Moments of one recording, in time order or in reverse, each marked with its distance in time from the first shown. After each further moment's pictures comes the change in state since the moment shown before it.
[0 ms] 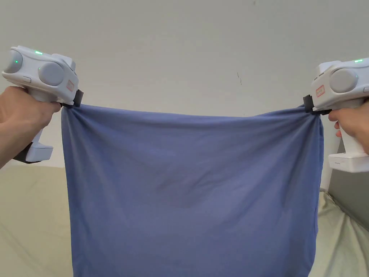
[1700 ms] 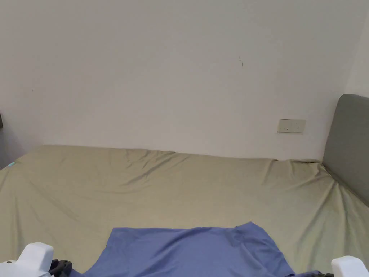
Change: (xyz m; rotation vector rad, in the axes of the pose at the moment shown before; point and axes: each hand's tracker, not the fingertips) left arm -0.005 -0.426 0.255 -0.203 -0.350 -0.017; right arm -0.026 -0.432 0.249 -0.264 0.326 0.087
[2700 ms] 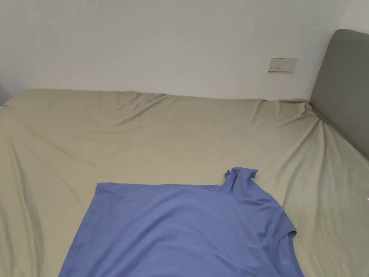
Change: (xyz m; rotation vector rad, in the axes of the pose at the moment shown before) left arm 0.034 -0.222 0.065 -0.301 0.011 -0.014; right arm -0.054 -0.223 0.059 -0.280 0.047 -0.030
